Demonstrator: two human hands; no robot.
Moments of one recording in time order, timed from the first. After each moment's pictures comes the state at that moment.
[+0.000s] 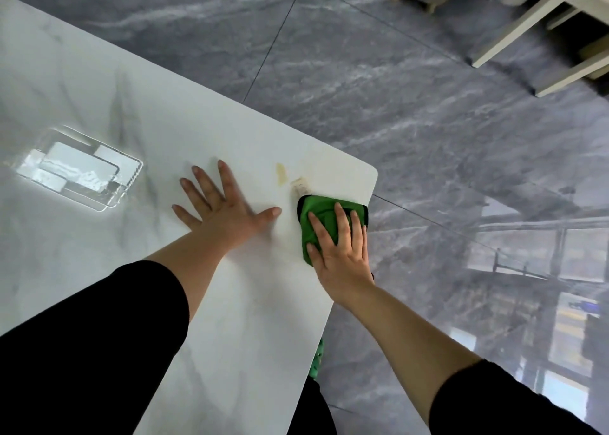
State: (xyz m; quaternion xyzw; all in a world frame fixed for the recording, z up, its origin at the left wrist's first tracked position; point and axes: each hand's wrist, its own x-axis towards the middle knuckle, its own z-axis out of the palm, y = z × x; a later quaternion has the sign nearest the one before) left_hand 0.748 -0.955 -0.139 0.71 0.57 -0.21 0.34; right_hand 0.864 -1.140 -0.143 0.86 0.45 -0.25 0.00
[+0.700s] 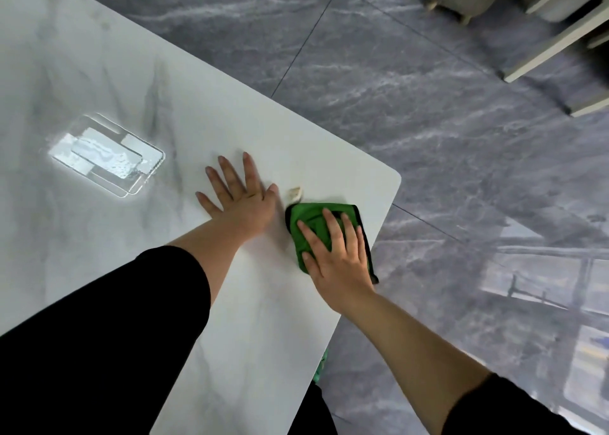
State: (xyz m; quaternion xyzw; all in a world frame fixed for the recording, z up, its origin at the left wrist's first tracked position) left_hand 0.750 -0.958 -0.143 0.71 0.60 -0.16 0.33; right_hand 0.842 -1.133 -0.136 0.81 0.54 -0.23 0.02
